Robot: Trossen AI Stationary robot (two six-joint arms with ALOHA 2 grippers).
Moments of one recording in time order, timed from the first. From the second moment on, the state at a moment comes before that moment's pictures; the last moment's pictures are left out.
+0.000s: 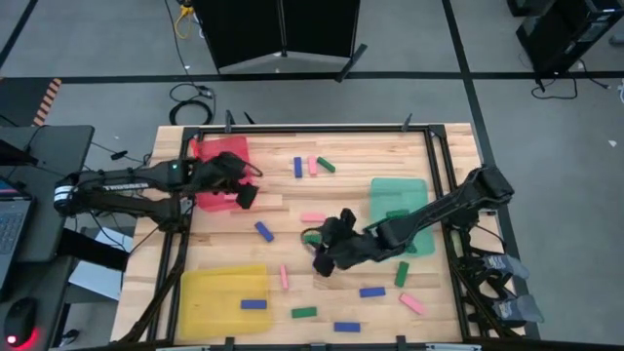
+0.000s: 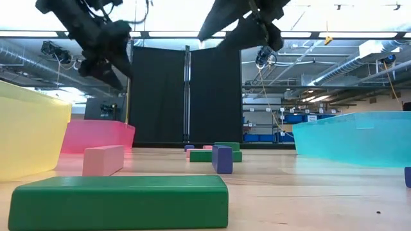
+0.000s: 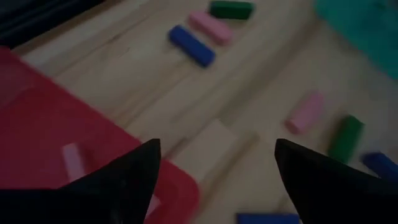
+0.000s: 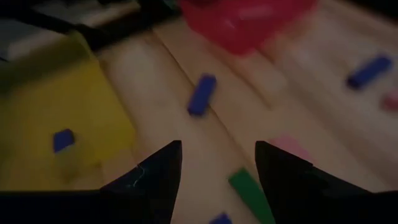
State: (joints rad) left arm 0.18 0.93 0.74 -0.64 -0.24 -0.55; right arm 0.39 1.76 1.29 -0.33 0.59 0.75
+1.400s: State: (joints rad) left arm -0.21 0.82 0.74 -0.56 -0.36 -0.56; right arm 0.45 2.32 1.76 -0.89 0.47 1.52
